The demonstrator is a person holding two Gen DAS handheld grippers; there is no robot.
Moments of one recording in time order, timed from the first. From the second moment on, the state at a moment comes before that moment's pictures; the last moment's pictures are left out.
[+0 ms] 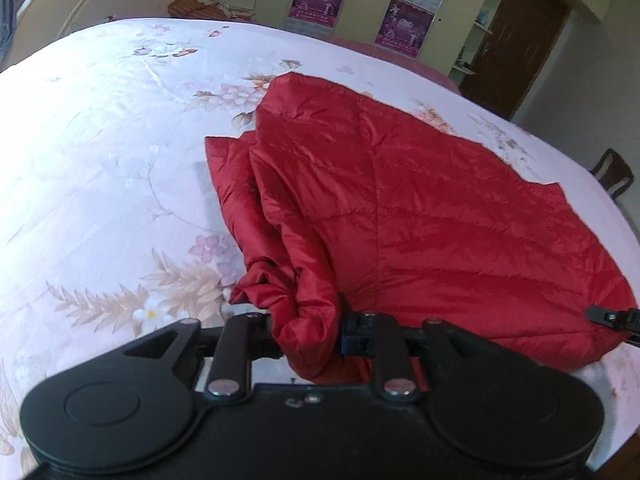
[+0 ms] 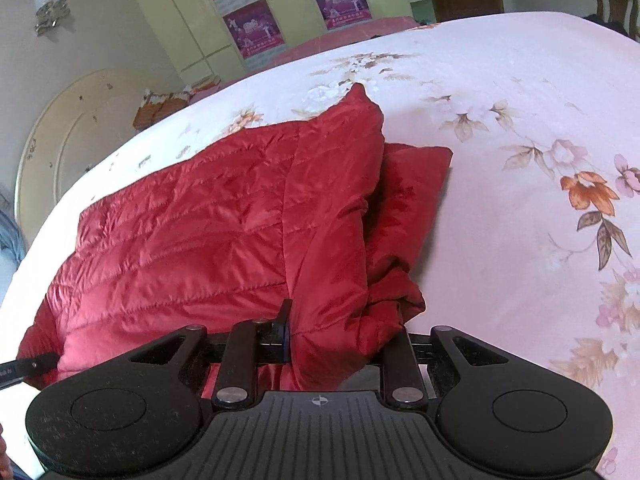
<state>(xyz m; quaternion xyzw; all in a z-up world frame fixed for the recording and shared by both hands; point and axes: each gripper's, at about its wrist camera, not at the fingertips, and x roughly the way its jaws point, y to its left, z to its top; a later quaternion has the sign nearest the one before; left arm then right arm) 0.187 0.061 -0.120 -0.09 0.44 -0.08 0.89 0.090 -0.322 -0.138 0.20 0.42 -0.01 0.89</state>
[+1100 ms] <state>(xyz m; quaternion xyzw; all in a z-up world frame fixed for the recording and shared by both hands) 0.156 0.073 -0.139 -0.26 0.47 -0.07 0.84 0.118 -0.215 -0.093 0.02 0.33 0.03 0.94</state>
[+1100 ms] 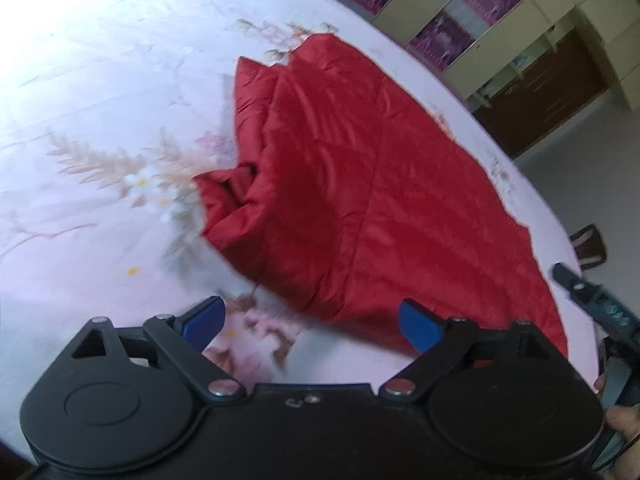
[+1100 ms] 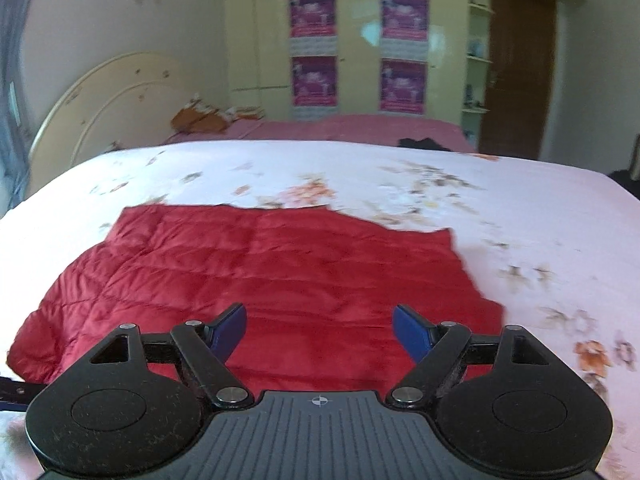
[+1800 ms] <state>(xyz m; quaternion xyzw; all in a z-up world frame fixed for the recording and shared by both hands) 0.174 0.102 -0.162 -0.38 0.39 -0.03 0.84 0.203 -0.159 -0.164 -0.03 0.42 0.06 0.91</state>
